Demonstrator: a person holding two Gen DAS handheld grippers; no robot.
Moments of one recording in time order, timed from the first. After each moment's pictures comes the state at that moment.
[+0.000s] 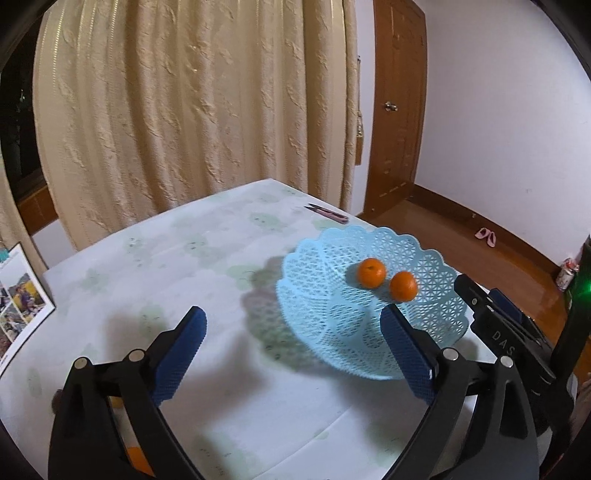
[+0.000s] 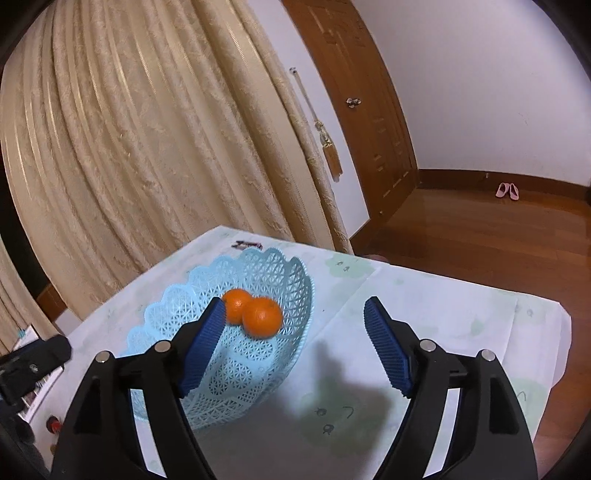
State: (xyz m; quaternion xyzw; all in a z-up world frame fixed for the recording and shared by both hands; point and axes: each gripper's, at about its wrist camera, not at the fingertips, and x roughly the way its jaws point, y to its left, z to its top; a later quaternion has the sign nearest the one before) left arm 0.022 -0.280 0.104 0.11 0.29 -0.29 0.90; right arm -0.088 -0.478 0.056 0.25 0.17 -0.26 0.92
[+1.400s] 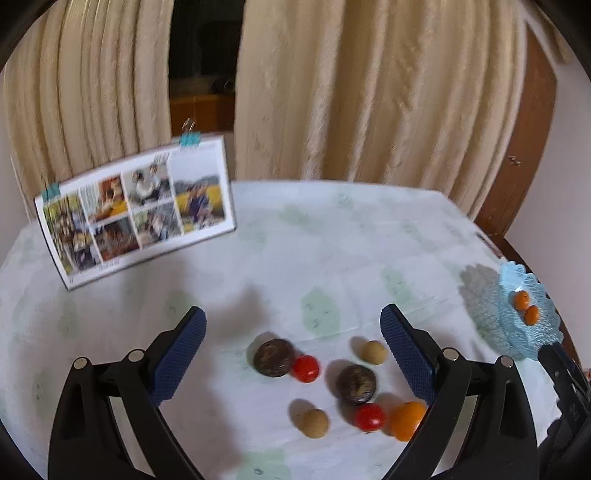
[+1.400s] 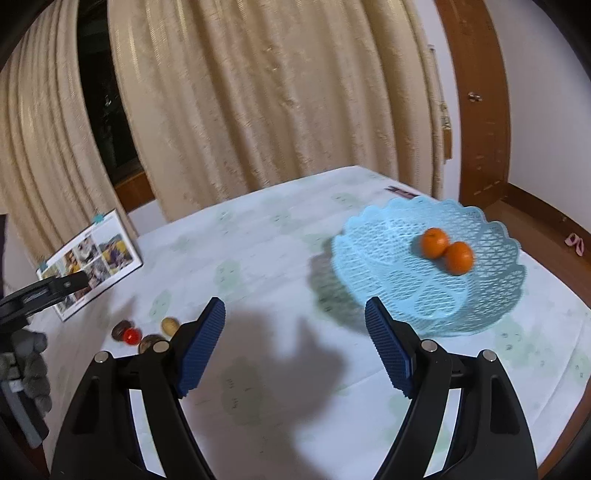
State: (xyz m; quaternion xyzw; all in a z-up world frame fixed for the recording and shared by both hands) left arm 0.089 -0.003 0.100 -0.03 0.37 -0.09 0.93; right arm -0.037 -0.292 0.096 0.14 0.28 -0.08 0.95
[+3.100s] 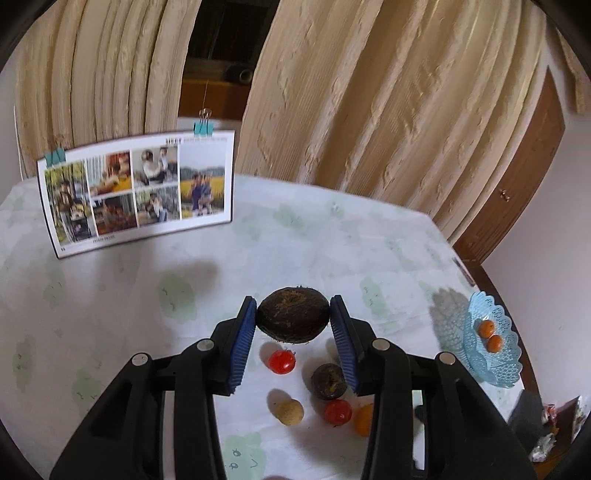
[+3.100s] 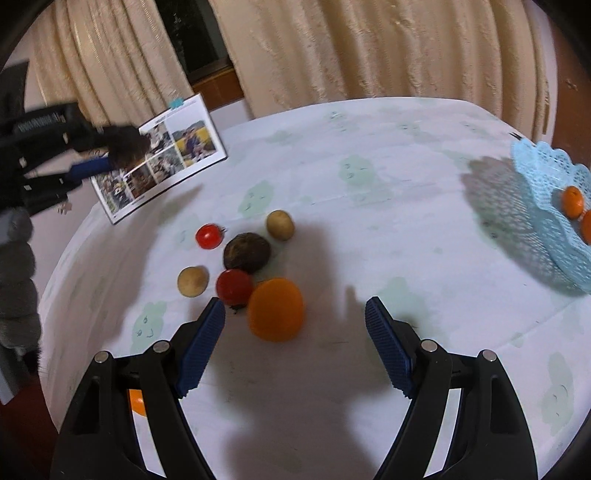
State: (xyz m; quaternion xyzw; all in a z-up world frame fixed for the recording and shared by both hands) left arm 0.073 0.015 0.126 -0.11 0.36 -0.12 0.92; right arm 0.009 -0.193 0.043 0.10 0.40 0.09 0.90
